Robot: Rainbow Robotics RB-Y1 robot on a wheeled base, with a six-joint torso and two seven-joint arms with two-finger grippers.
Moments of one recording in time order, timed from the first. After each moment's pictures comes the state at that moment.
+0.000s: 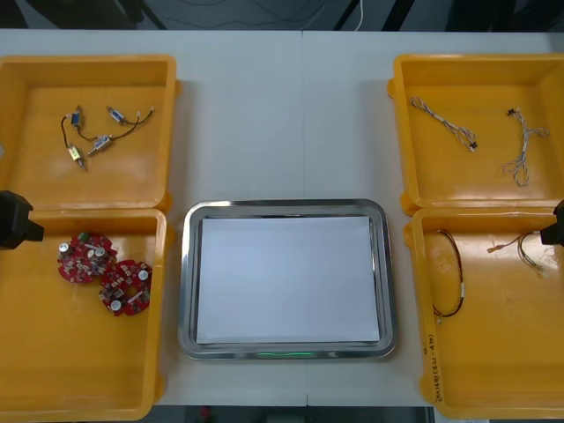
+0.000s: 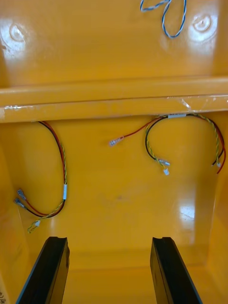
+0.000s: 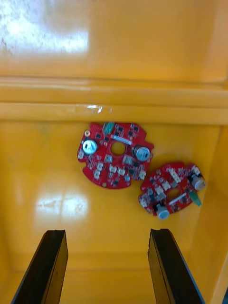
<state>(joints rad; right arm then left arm) -0.17 -0.86 -0.27 -2.25 -0.91 1.92 1.12 -0.14 0.87 0.28 -2.19 0.94 1.84 -1.13</state>
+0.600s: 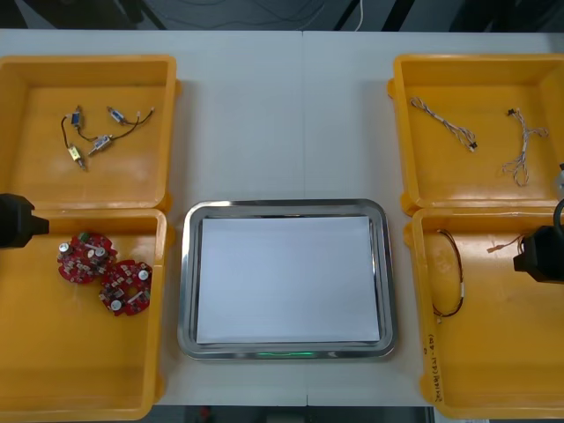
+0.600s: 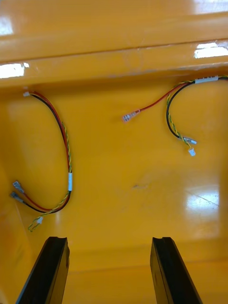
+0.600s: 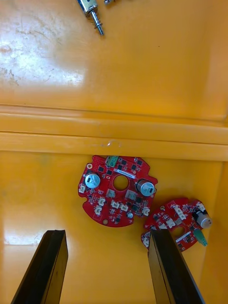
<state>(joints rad) -0.10 -0.73 -0.19 -2.28 -0.74 1.92 1.12 0.02 0.87 0.30 -2.19 0.91 1.55 -1.15</state>
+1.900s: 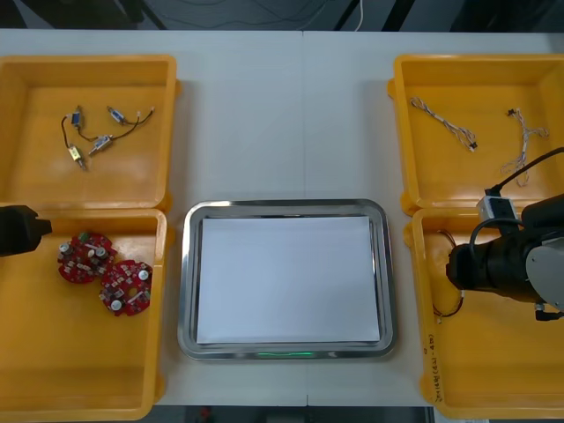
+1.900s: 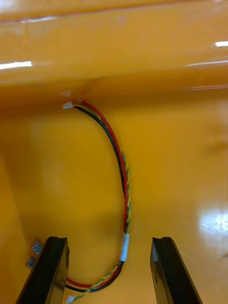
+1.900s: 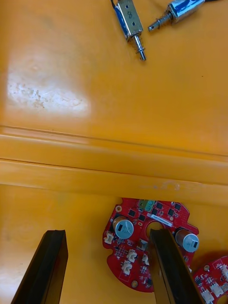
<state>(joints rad) -0.04 -0.59 0.06 -2.13 -0.49 1.56 1.13 0.15 0.87 0.20 -2.08 0.78 1.15 -1.15</state>
